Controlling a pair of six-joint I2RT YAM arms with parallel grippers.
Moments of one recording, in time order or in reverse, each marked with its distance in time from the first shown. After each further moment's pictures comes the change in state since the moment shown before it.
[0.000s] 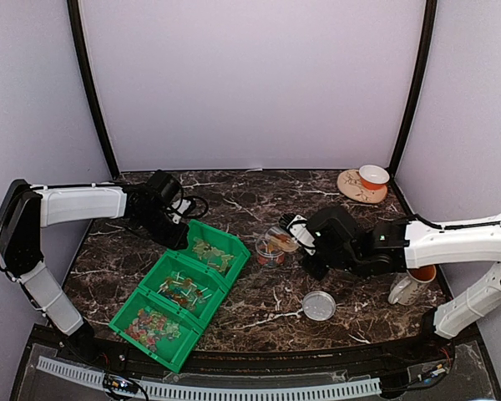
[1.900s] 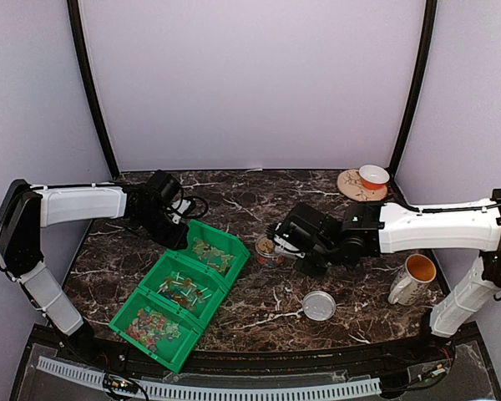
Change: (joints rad) left arm 0.000 0.000 0.000 -0.002 -0.004 0.000; right arm 0.060 0.188 0.304 -0.476 0.114 -0.047
